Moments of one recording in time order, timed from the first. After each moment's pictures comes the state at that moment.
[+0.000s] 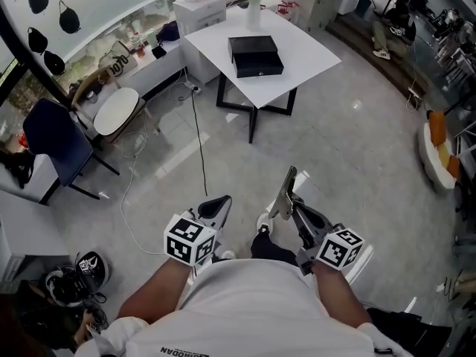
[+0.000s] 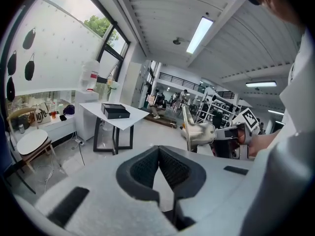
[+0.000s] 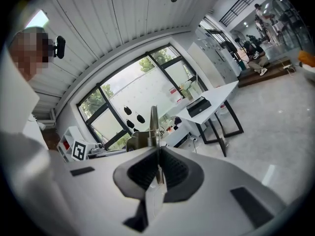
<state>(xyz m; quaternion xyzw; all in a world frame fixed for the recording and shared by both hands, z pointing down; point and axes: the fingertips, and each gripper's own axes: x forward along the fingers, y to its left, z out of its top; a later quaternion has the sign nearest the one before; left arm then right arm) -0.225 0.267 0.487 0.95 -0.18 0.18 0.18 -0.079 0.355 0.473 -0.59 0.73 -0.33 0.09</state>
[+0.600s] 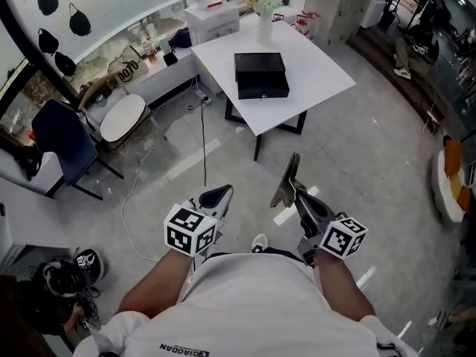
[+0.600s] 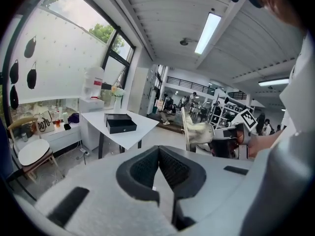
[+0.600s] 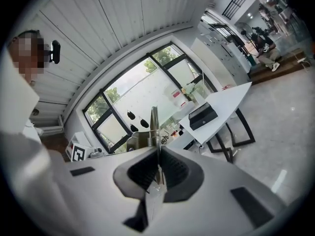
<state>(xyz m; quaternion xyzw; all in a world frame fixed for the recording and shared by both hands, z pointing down) -0.112 0.156 0.462 0.94 -0.24 0.16 0.16 0.045 0.224 0.453 -0.54 0.77 -0.33 0.10</state>
